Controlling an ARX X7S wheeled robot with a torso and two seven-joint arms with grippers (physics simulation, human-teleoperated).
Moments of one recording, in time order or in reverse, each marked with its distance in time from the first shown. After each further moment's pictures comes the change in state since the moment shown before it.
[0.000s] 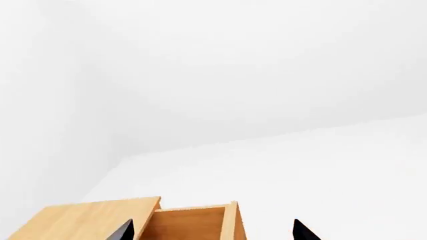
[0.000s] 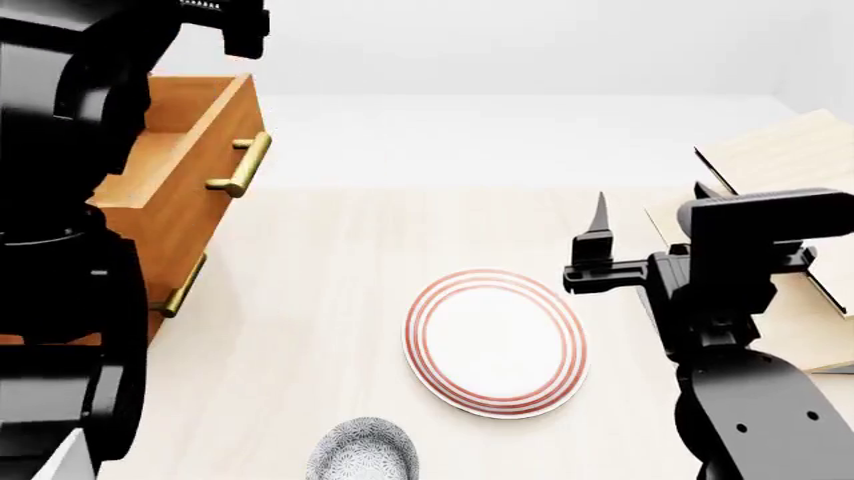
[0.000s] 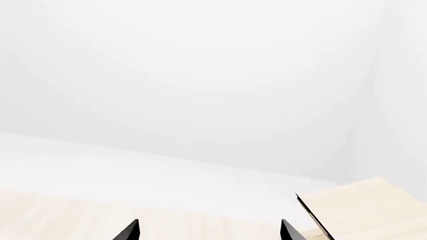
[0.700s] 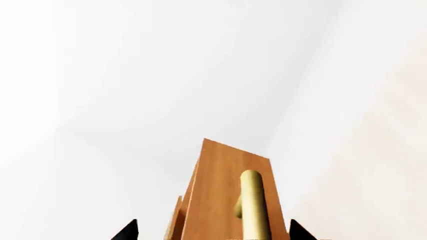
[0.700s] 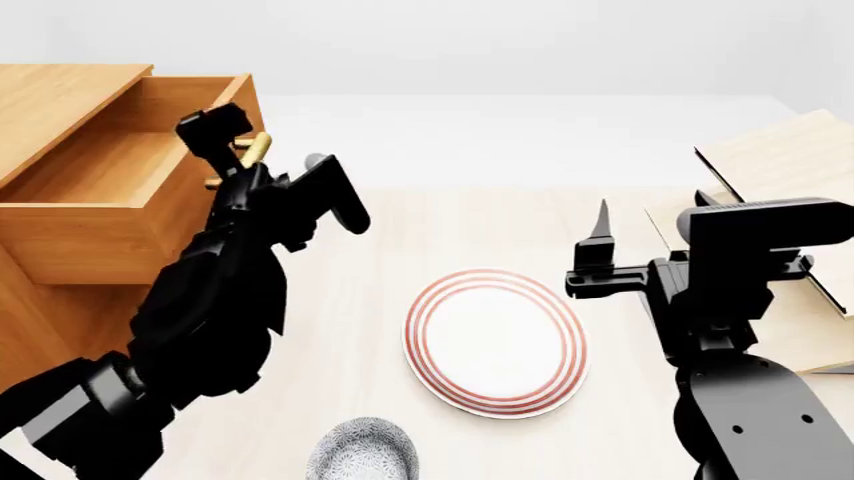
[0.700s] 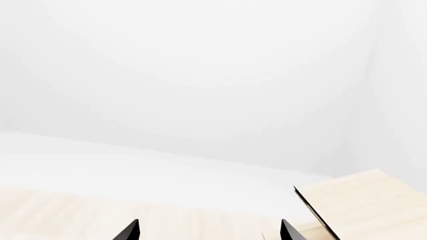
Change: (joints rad) left arm 0.327 -0.205 0.820 -0.003 0.269 0.309 -0.061; right arm -0.024 -0.006 0.008 0.035 -0.019 -0.041 -0.010
